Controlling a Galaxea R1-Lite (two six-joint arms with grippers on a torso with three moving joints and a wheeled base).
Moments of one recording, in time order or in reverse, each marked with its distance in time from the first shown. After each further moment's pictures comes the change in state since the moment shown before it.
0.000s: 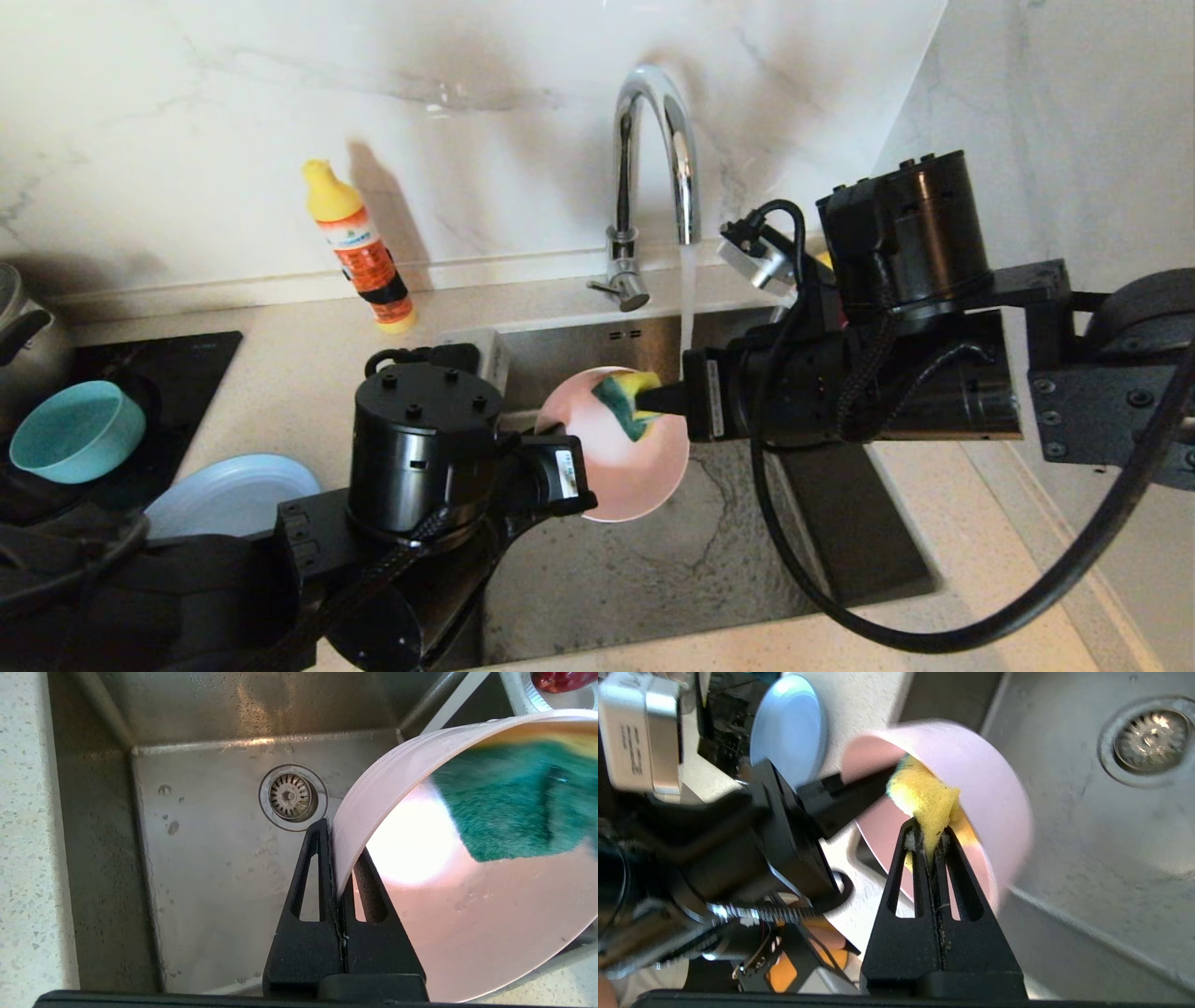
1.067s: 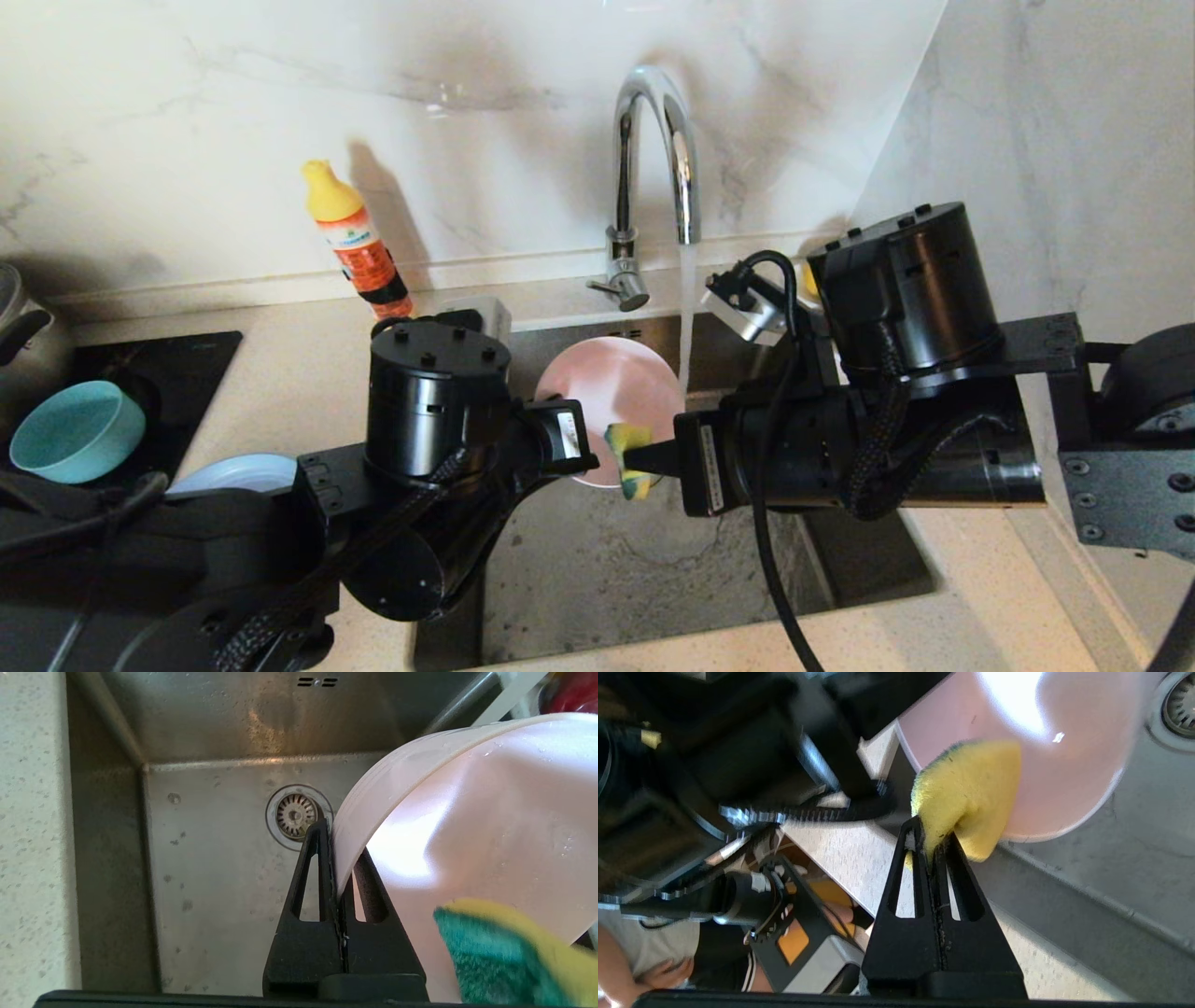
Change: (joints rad) left arm 0.037 0.024 -0.093 0.051 0.005 0.002; right arm 0.073 -0.029 0.100 -0.031 -0.002 0.015
